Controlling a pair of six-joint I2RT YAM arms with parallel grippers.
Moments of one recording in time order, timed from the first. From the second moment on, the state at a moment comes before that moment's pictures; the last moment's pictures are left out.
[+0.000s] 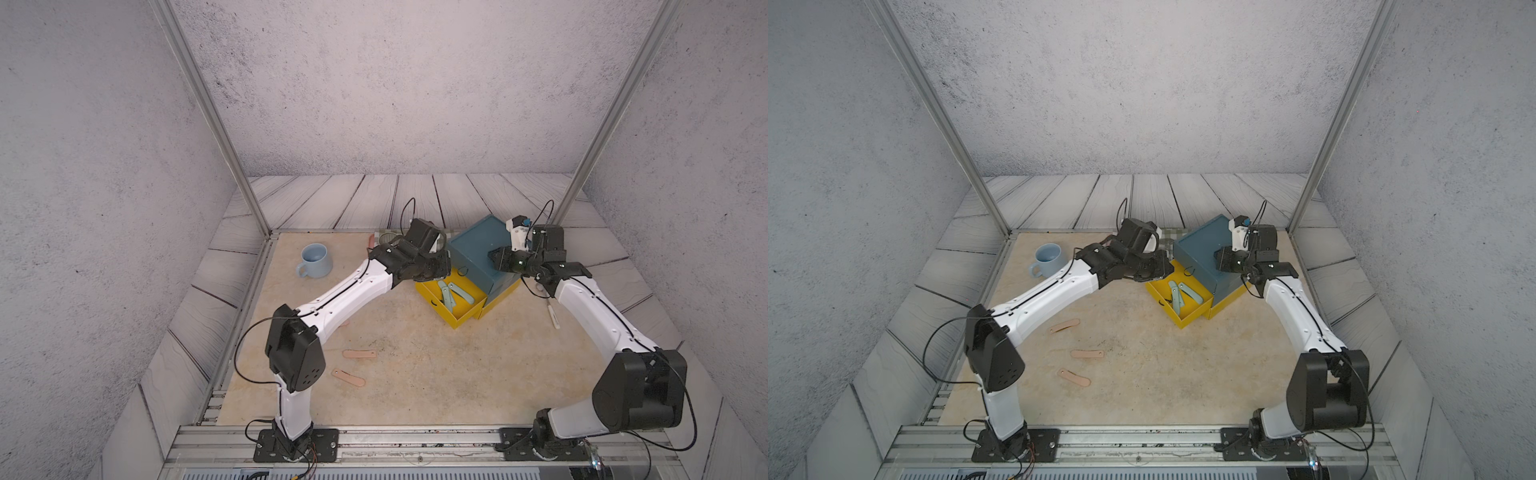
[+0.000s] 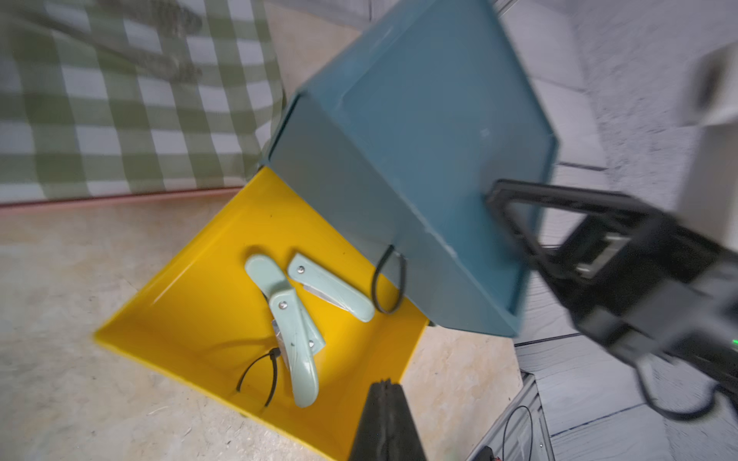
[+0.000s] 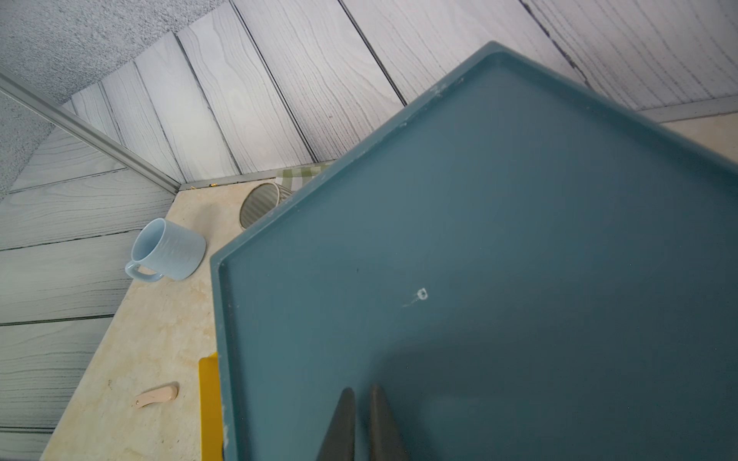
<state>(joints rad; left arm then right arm) -0.78 1.82 1.81 -0.63 0.19 -0.71 0.09 1.48 1.20 -0.40 -0.38 0.22</state>
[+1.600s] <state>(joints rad) -0.71 1.84 1.38 -0.37 0.41 -0.72 0.09 1.48 1.20 -0.41 -0.36 0.22</state>
